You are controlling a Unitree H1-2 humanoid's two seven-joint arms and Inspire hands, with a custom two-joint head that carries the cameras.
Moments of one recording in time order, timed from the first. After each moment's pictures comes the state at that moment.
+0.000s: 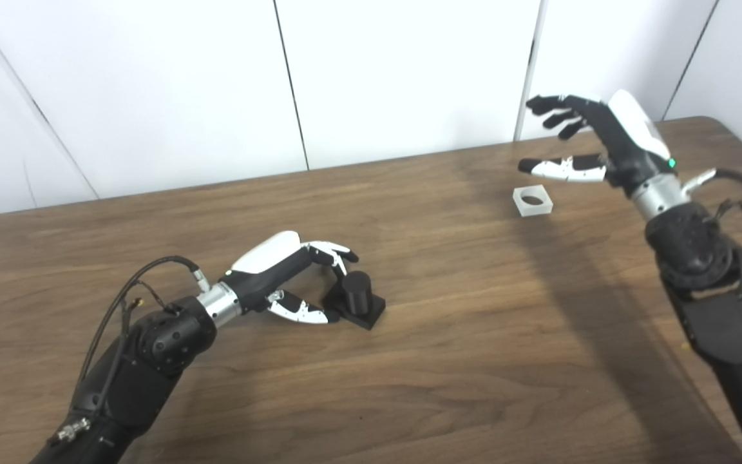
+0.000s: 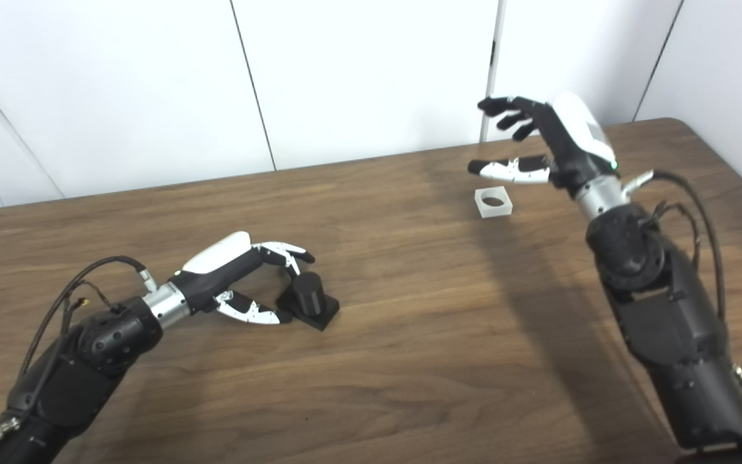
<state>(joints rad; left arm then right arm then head) -0.60 0.40 -0.53 0.49 0.33 -0.48 -0.28 -0.45 -0.56 0.01 0.05 -0.44 0.01 0.12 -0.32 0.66</state>
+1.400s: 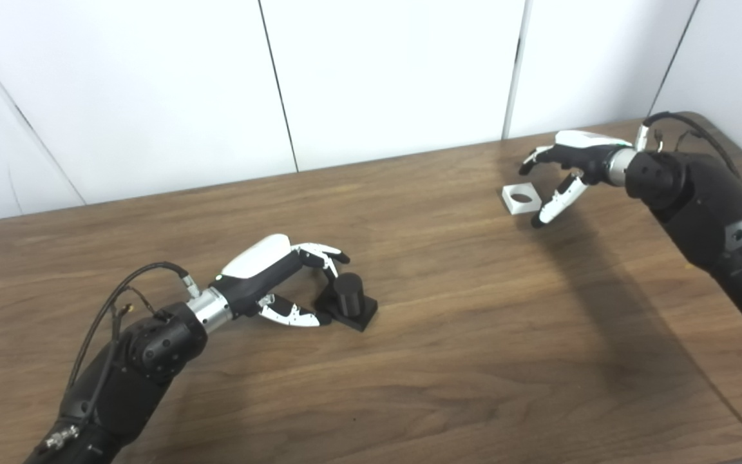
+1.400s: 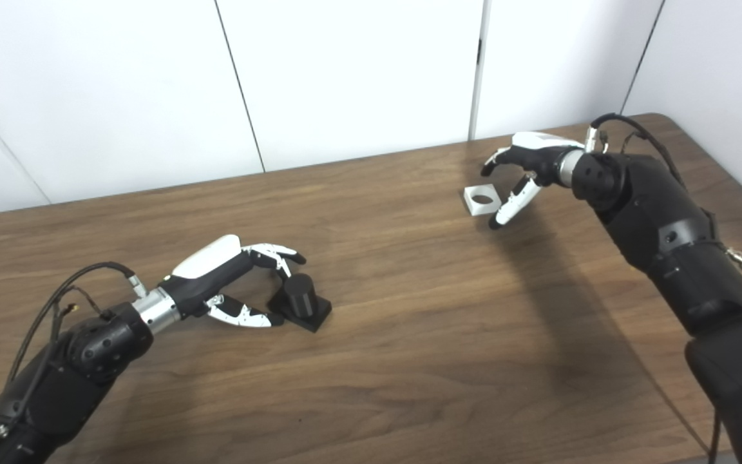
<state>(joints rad) -0.60 0.41 -0.57 0.50 0.33 -0.49 -0.24 -0.74 -0.68 0.33 0.56 -0.64 0.08 0.50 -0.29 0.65</state>
